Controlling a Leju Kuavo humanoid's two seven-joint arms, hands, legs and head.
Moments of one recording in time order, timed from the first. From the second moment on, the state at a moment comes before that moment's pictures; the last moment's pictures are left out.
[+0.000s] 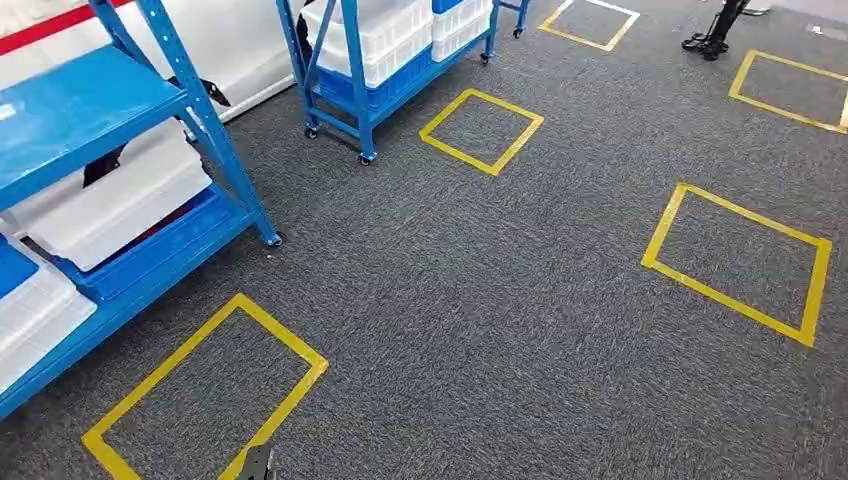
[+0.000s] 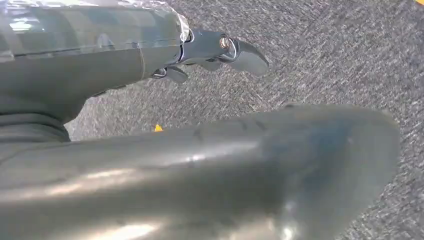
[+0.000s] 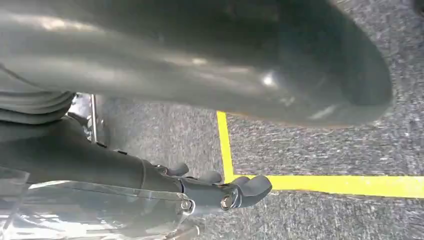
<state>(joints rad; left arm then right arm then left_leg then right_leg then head) -0.11 -0.17 1.01 -0.18 -0.66 0.19 -0.10 -0.07 0.01 0.24 -0.18 0.79 -0.31 0.08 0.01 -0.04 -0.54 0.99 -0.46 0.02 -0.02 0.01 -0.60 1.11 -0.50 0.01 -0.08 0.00</state>
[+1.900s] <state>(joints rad) -0.10 -0.17 1.10 -0.18 -0.57 0.18 -0.12 -0.05 0.01 0.23 -0.18 0.82 -0.29 0.10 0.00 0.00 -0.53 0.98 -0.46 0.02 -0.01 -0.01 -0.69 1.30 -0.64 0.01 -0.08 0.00</state>
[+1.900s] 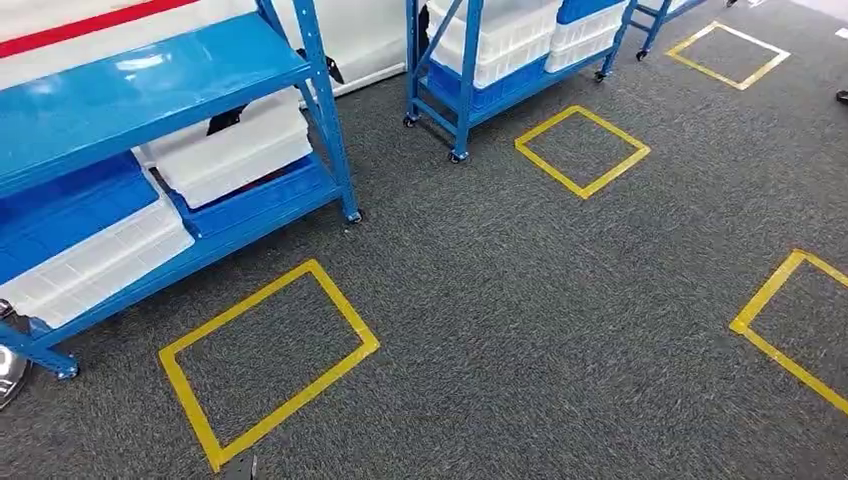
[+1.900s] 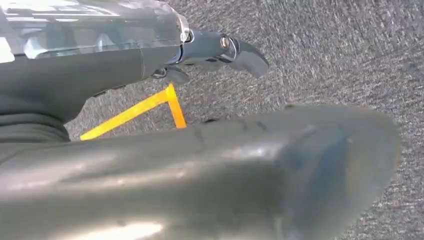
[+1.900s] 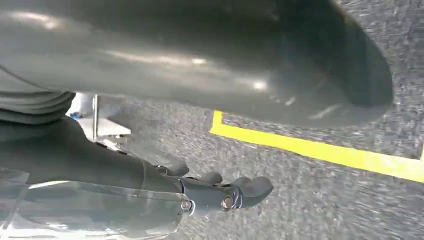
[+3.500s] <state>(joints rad) -0.12 -0.18 1.21 -0.18 -0.46 0.19 -0.11 -0.05 0.01 0.21 -0.18 0.83 -0.28 0.11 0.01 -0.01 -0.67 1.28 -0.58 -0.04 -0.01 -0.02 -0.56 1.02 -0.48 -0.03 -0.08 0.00</state>
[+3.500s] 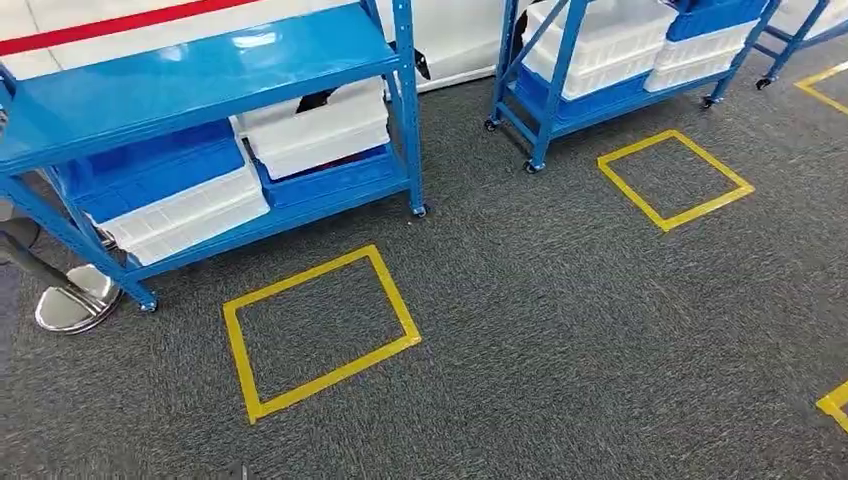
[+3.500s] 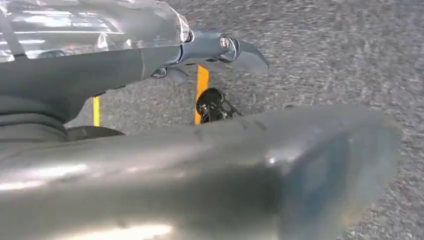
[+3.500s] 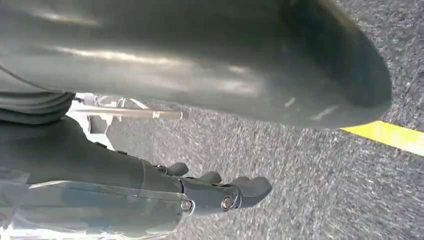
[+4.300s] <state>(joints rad) -0.13 -0.18 1.24 -0.18 -0.45 0.19 -0.11 -0.07 0.01 0.21 -0.18 0.85 -0.25 0.12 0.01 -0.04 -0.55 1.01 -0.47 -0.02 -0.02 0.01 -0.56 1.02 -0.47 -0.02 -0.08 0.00</state>
